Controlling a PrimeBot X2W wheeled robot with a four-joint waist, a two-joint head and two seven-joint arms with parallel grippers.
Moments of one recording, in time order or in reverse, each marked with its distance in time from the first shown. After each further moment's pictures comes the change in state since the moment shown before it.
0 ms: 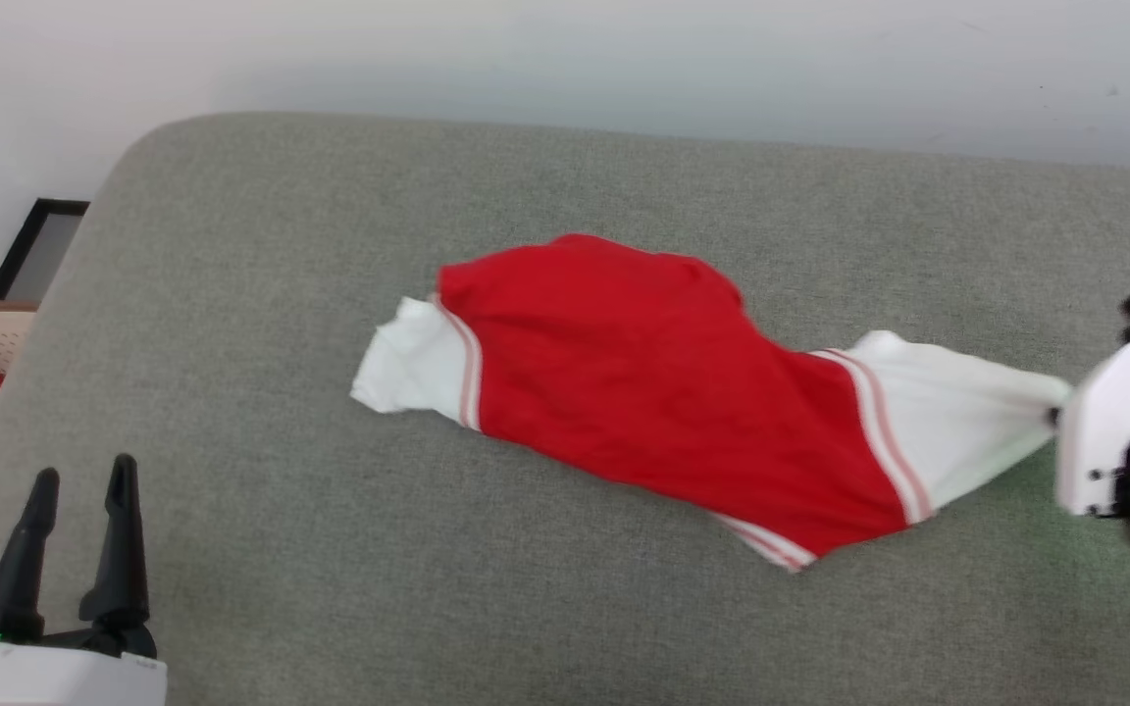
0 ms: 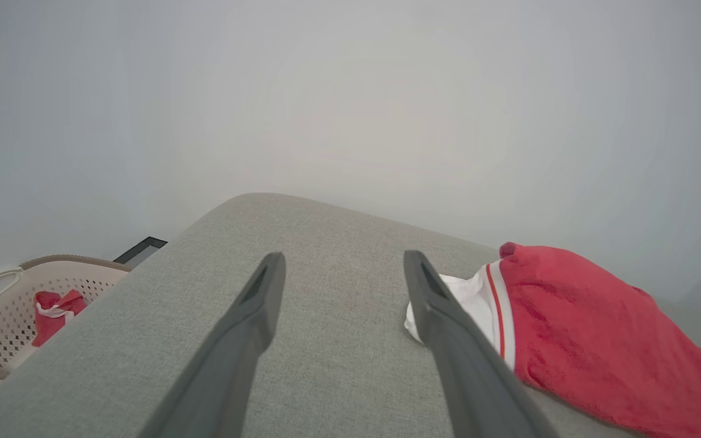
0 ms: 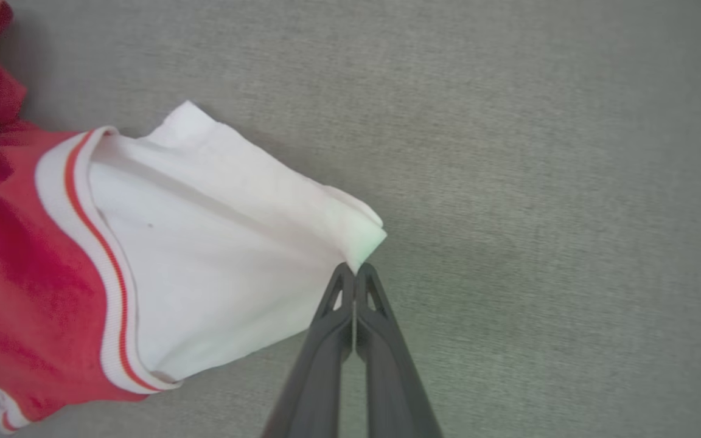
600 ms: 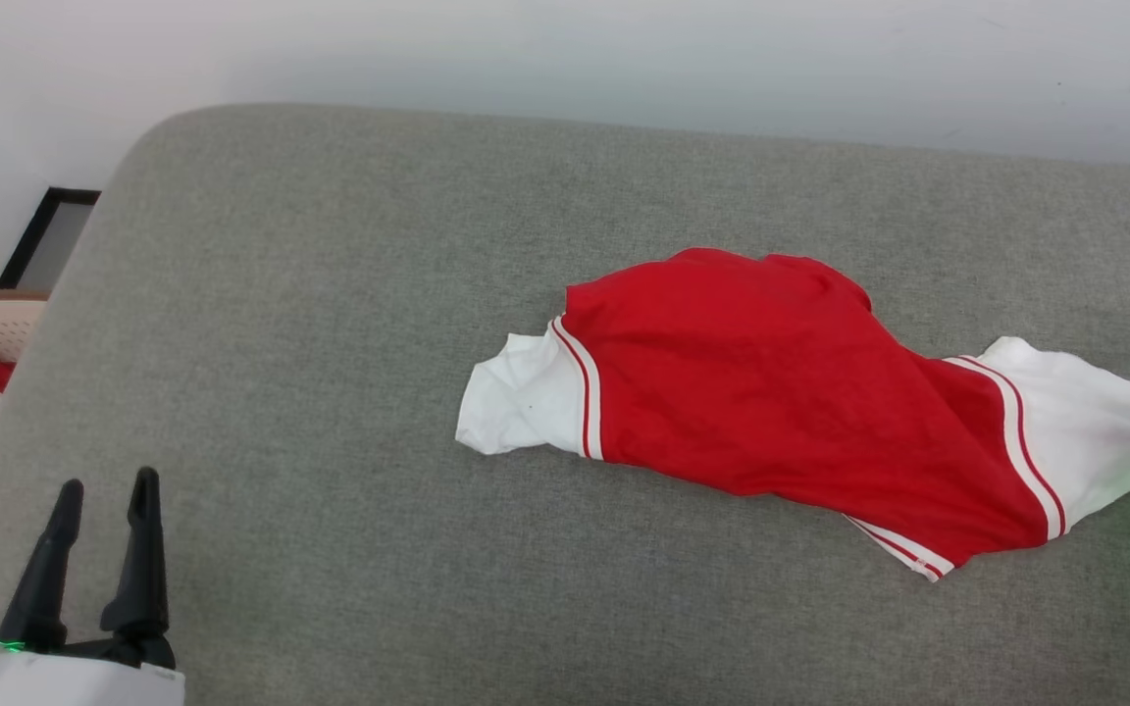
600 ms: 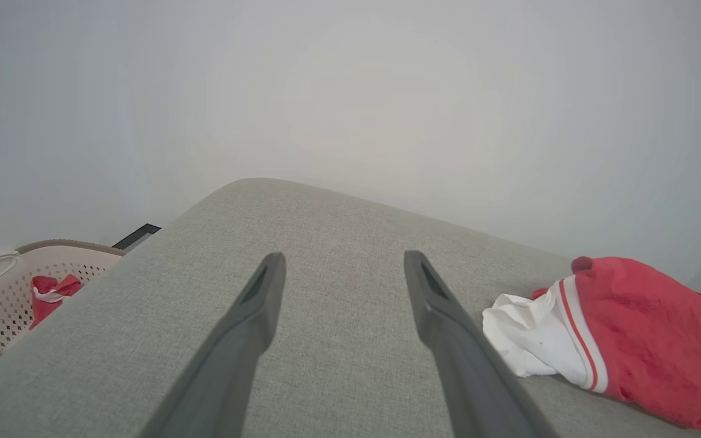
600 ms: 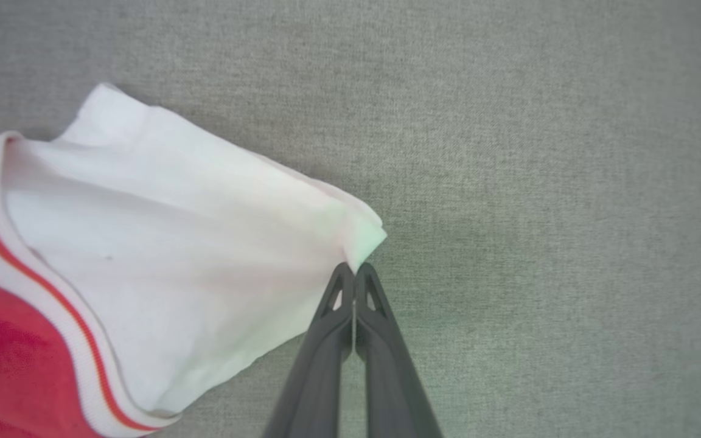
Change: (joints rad) left arm 0.001 -0.049 0.012 0.035 0.039 -0.048 0.000; right arm -0.095 -0.128 -0.097 0.247 -0.072 0.000 -0.014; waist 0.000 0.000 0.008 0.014
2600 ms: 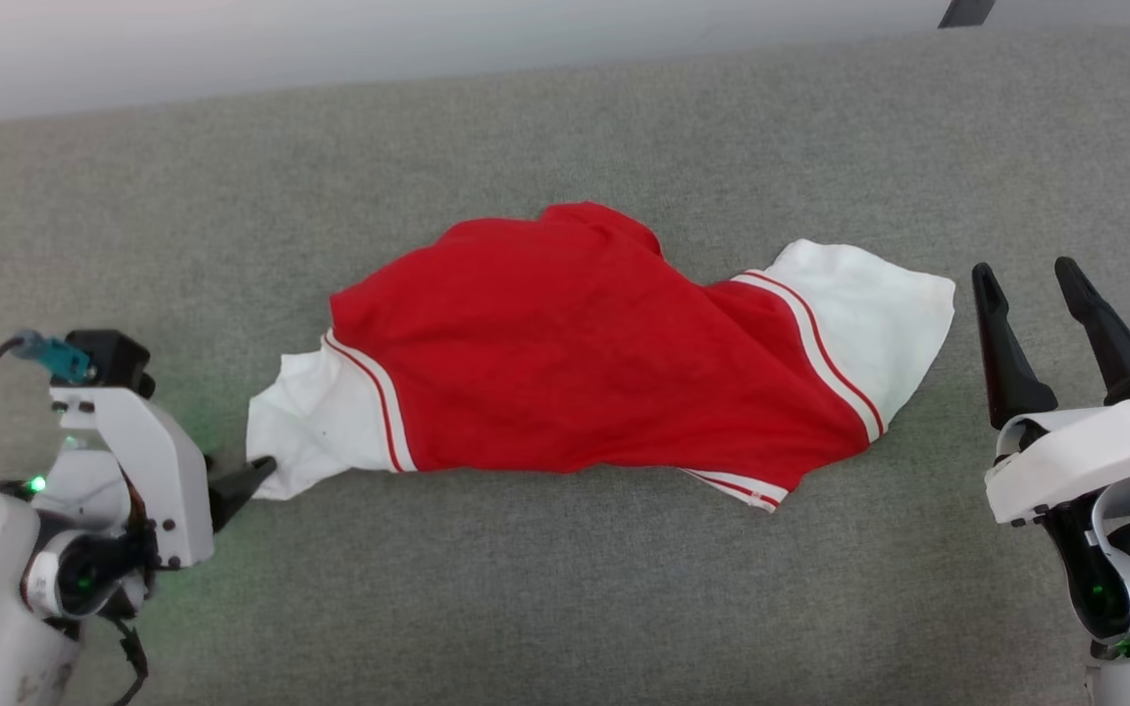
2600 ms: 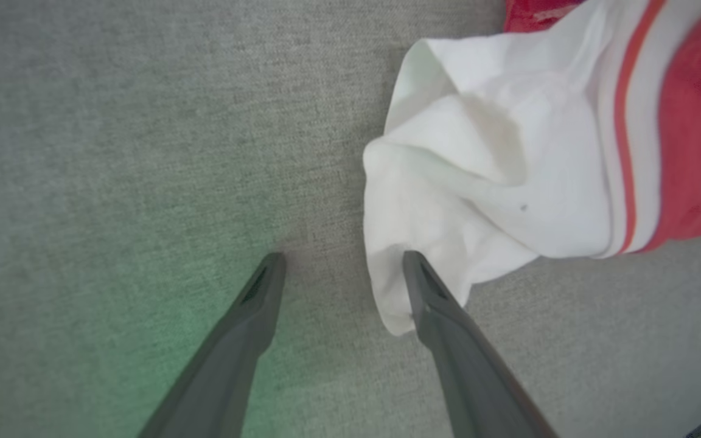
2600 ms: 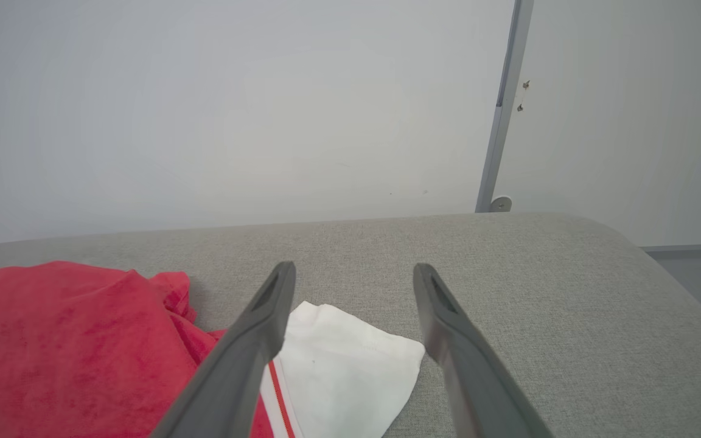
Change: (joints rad) left arm -0.557 0.174 -0.338 0.374 -0.166 -0.070 0.945; right arm 0.296 0.298 0.081 -0.674 0.060 0.000 -0.621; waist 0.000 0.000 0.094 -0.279
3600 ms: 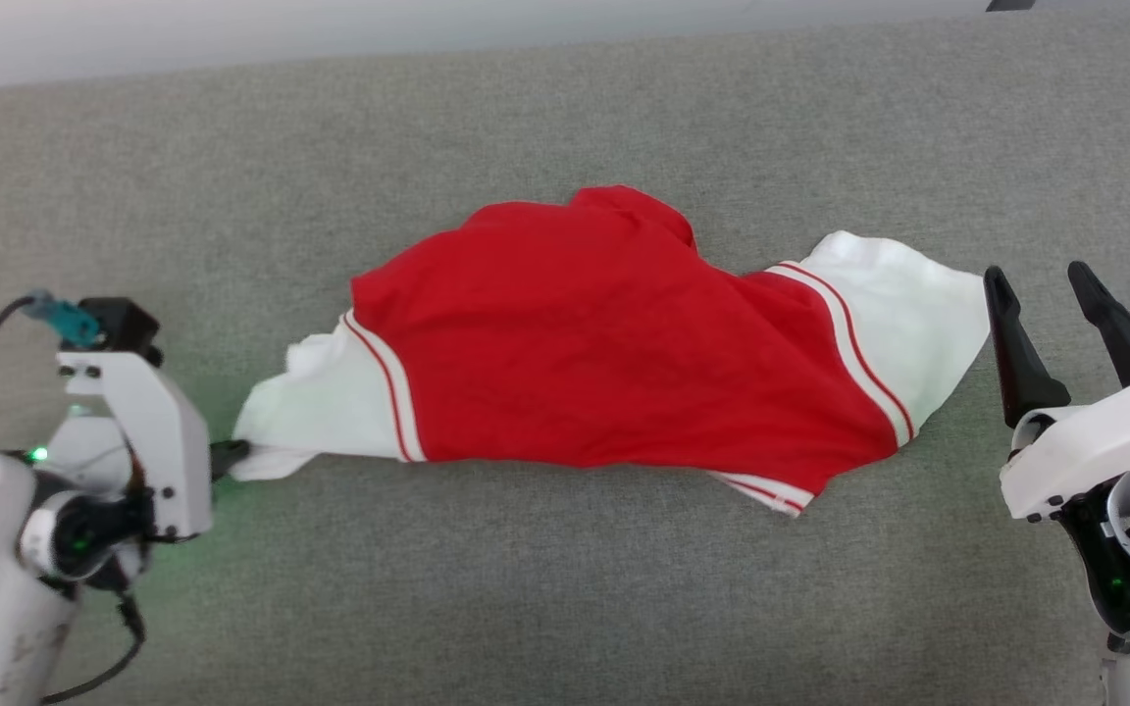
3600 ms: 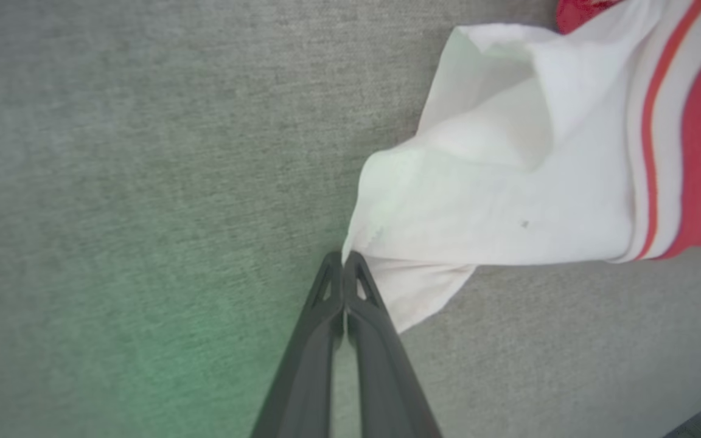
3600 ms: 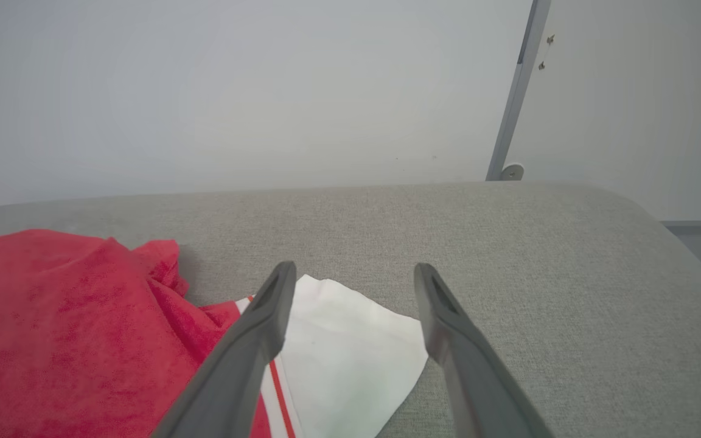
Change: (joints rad) left arm -0.097 -0.021 -0.041 0.087 -0.022 -0.003 0.077; right arm -0.005 0.008 -0.030 -0.040 -0.035 0.000 0.112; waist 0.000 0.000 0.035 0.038
